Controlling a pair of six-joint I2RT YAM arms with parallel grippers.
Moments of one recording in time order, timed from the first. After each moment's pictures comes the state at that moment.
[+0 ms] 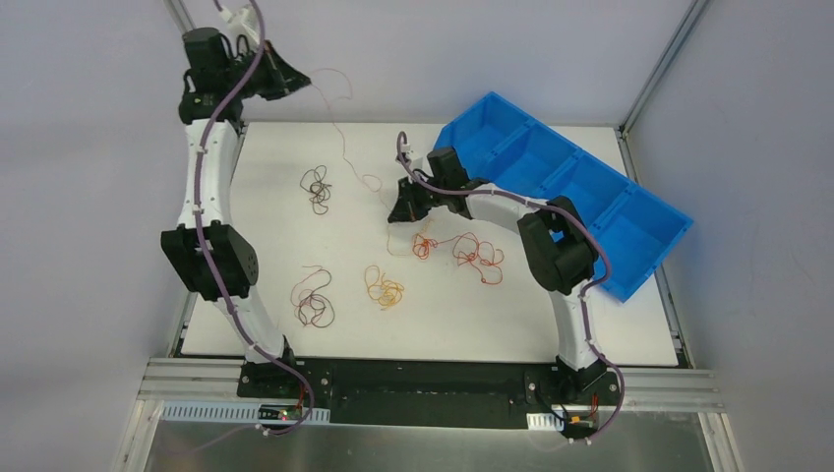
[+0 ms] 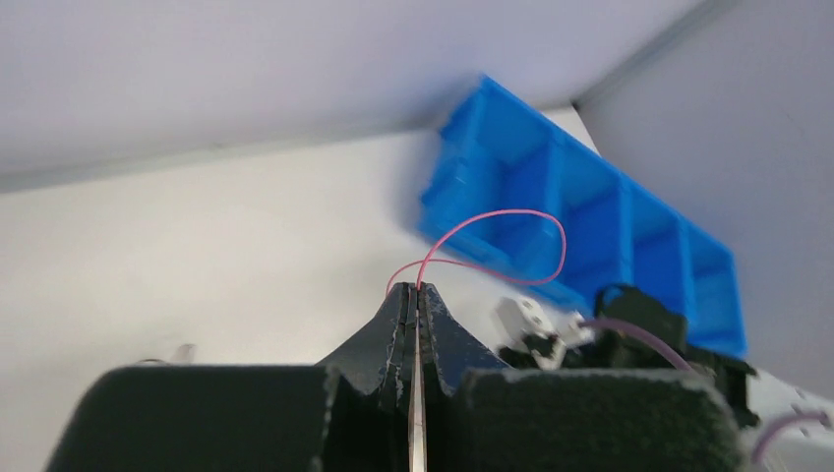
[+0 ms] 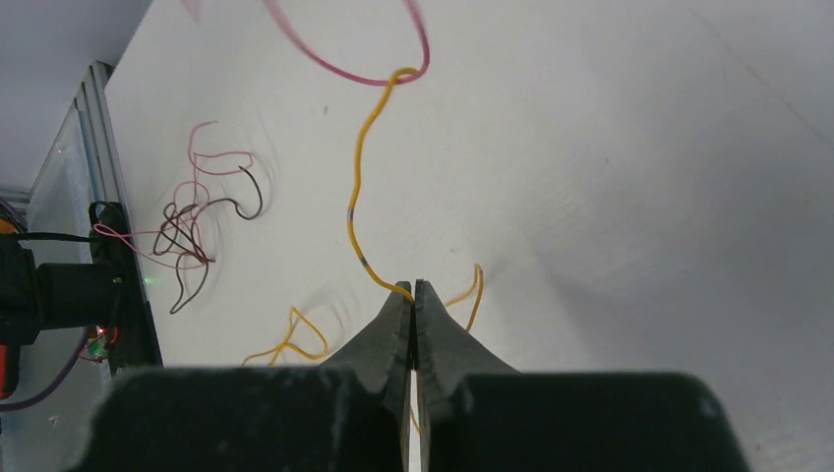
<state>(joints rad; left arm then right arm) 0.09 1.82 1.98 -0.43 0.75 -0.35 0.63 2.14 1.55 -0.02 -0.69 0.22</state>
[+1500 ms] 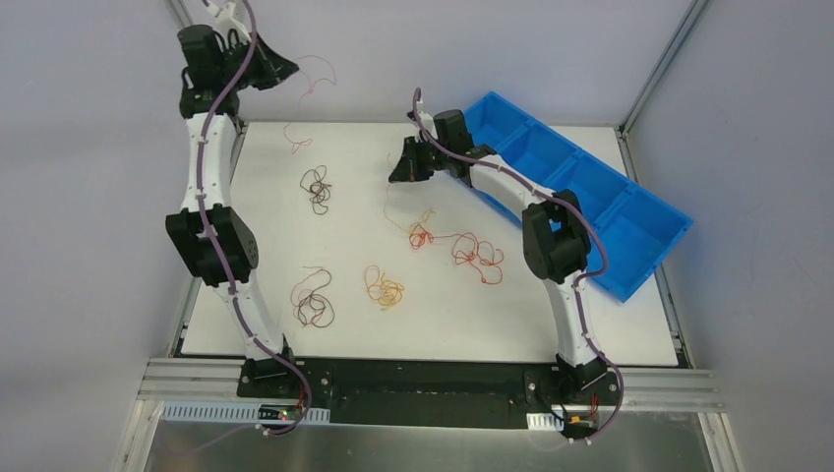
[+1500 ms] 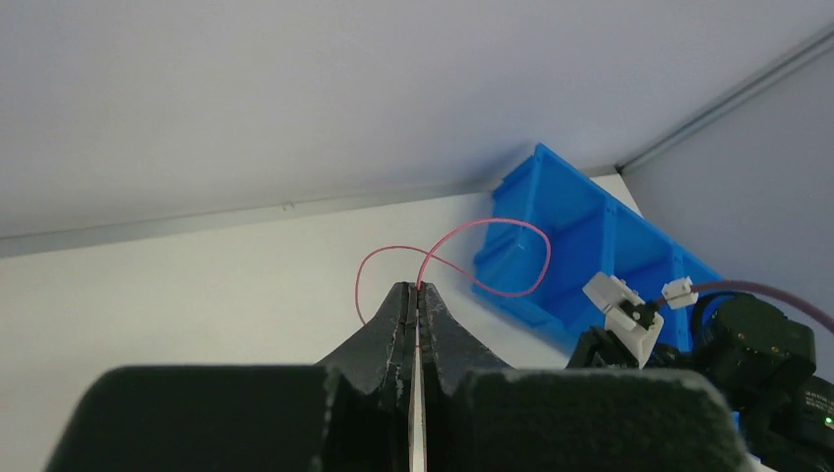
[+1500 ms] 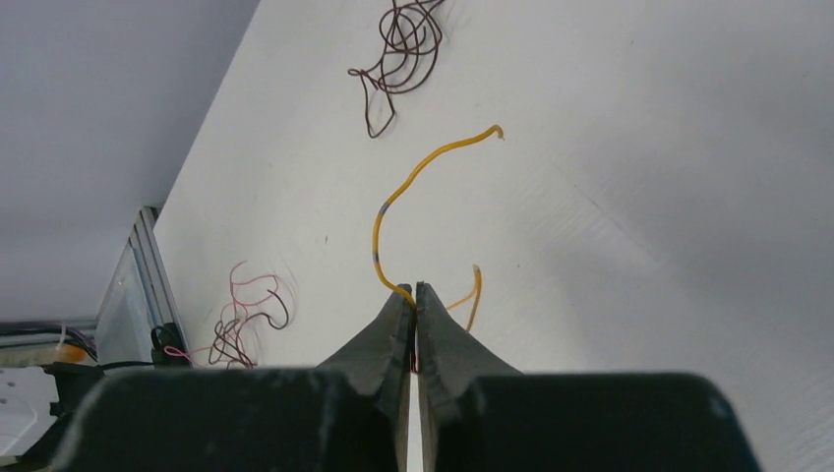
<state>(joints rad) 0.21 1.98 2.14 -0.30 0.67 -0.39 0.55 2.25 1.89 -0.23 -0.63 0.36</state>
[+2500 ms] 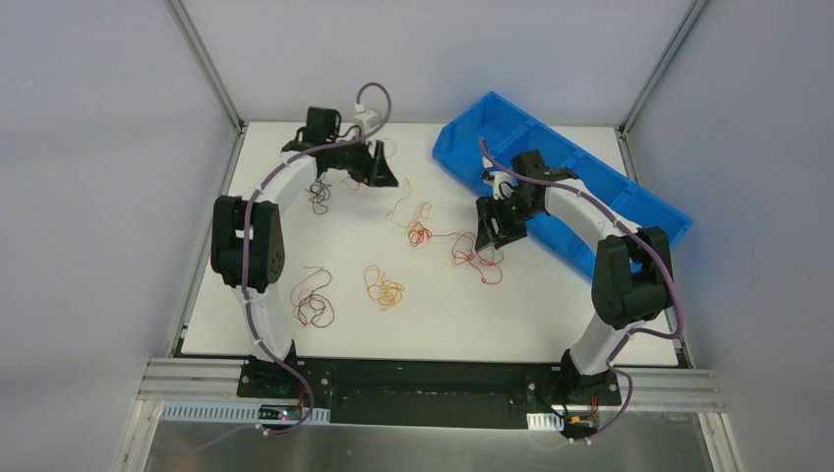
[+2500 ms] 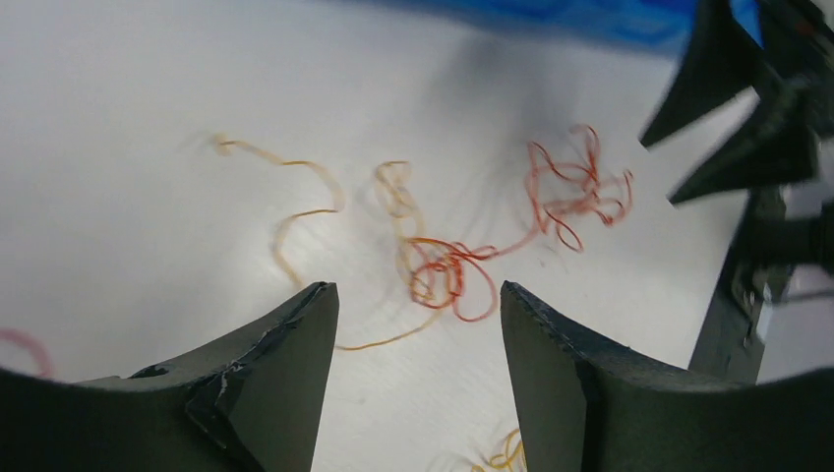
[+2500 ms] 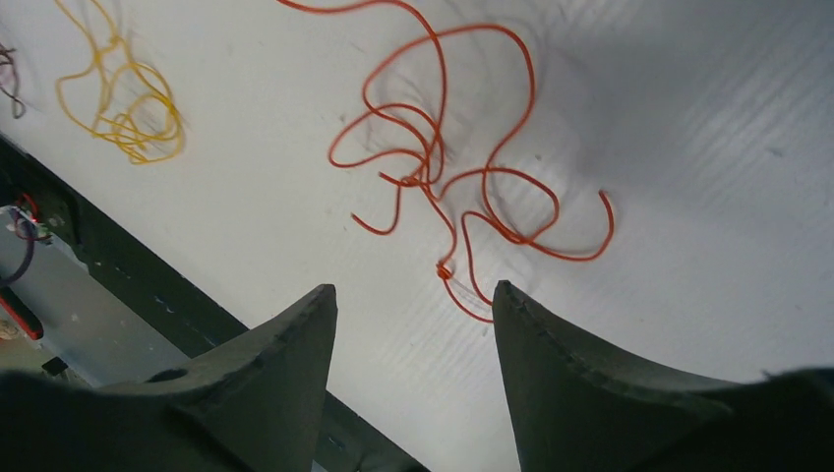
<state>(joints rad) -0.14 1.97 1.57 -0.32 0.84 -0.02 0.31 1.72 1.30 -0.83 -0.50 -0.03</state>
